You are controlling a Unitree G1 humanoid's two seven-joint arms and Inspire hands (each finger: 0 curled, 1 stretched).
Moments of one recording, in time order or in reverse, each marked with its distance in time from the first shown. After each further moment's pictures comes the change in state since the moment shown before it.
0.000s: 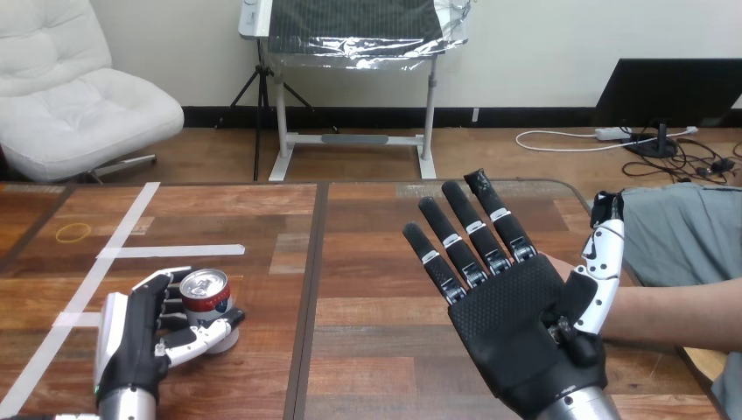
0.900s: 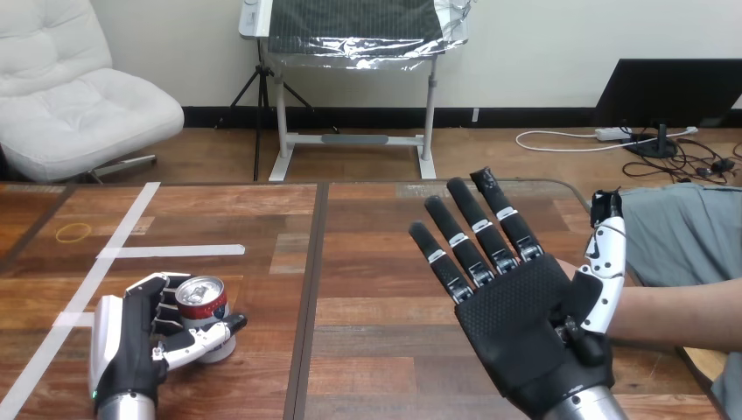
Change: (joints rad) left arm -0.014 0.000 -0.010 0.078 0.059 -0.079 0.111; right arm -0.003 0.000 -0.036 0.003 0.007 0.024 0.015
